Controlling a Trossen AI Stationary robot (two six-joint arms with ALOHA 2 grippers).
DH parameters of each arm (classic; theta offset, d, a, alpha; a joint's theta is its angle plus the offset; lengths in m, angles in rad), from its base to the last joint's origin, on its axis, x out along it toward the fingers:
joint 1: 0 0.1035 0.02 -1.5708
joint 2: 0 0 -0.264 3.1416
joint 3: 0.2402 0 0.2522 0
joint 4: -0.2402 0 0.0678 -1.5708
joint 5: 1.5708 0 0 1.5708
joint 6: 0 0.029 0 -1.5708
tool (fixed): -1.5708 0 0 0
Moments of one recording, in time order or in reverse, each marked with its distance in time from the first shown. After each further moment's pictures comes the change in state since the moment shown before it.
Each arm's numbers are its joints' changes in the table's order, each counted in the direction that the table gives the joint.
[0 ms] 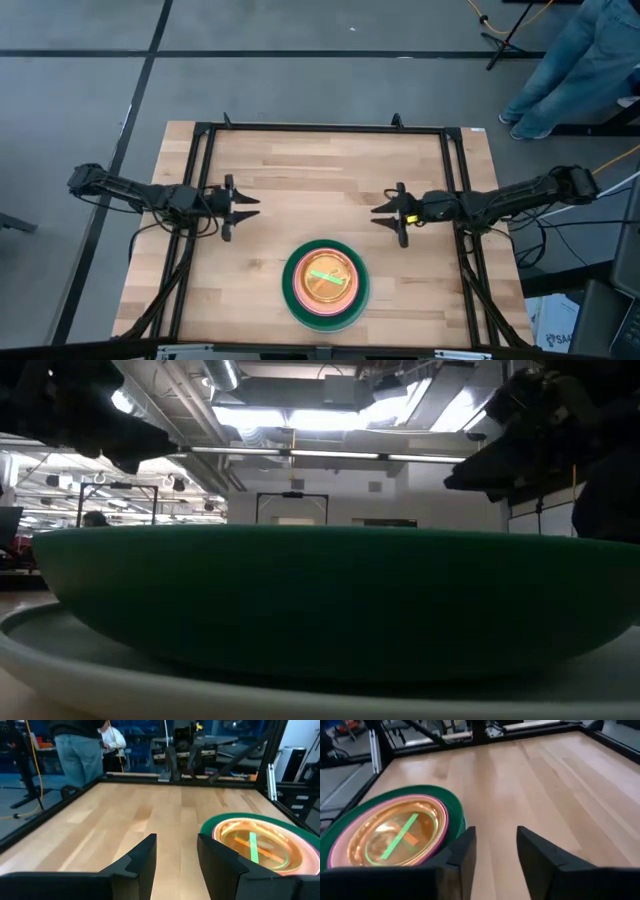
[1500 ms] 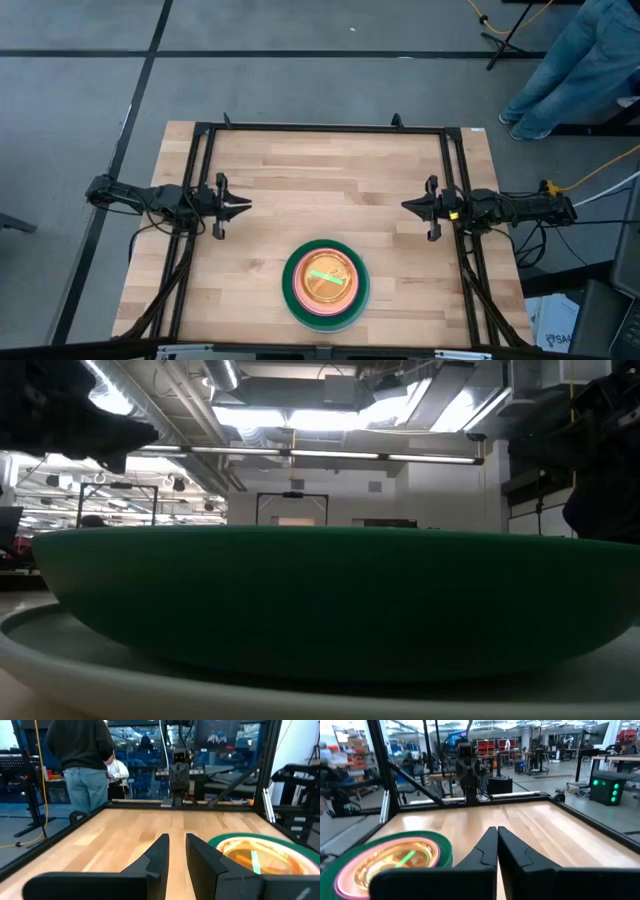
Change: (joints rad) left arm -0.018 -0.376 -0.108 -0.089 0.024 0.077; right arm -0.007 -0.944 -0.285 -0.295 -0.069 -0.130
